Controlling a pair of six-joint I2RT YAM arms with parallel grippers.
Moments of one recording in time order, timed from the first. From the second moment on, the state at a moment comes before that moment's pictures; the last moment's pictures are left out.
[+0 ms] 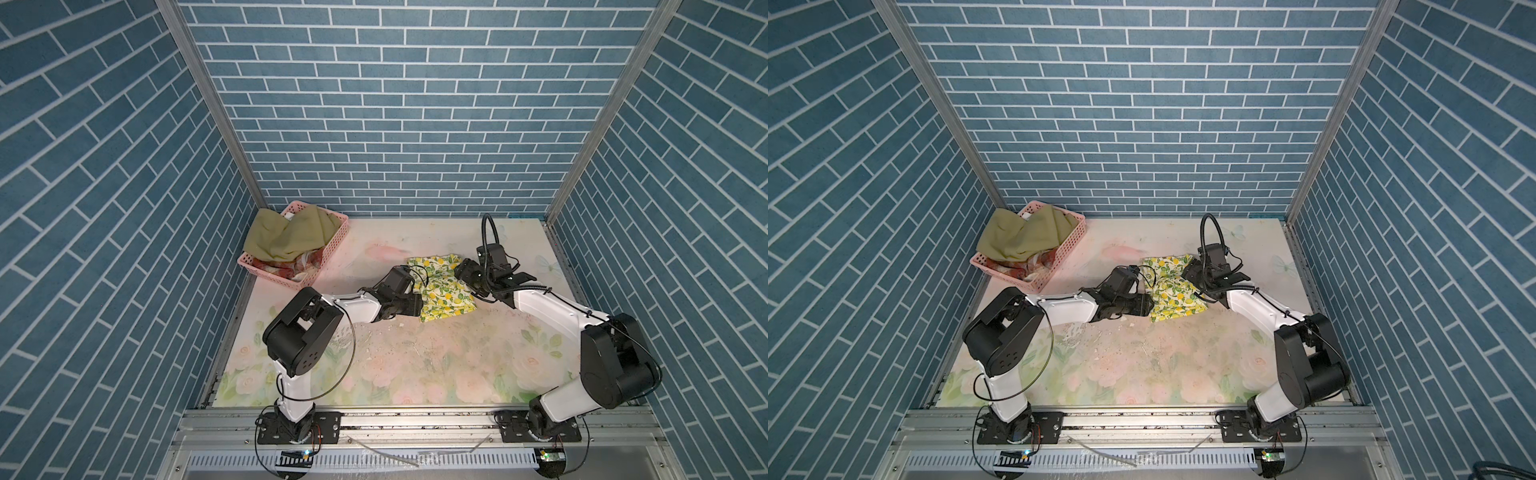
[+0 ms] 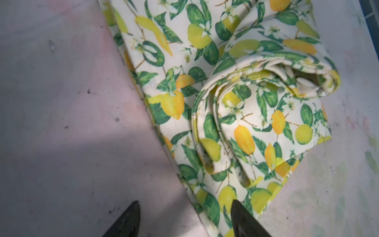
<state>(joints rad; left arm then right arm) -0.68 1.85 0.99 -0.03 0.11 -0.50 0.45 1.54 0.98 -0.21 -0.02 0.93</state>
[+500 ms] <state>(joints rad) -0.52 1.85 0.99 0.00 0.20 -0.53 0.45 1.66 0.98 -0.10 -0.07 1.07</state>
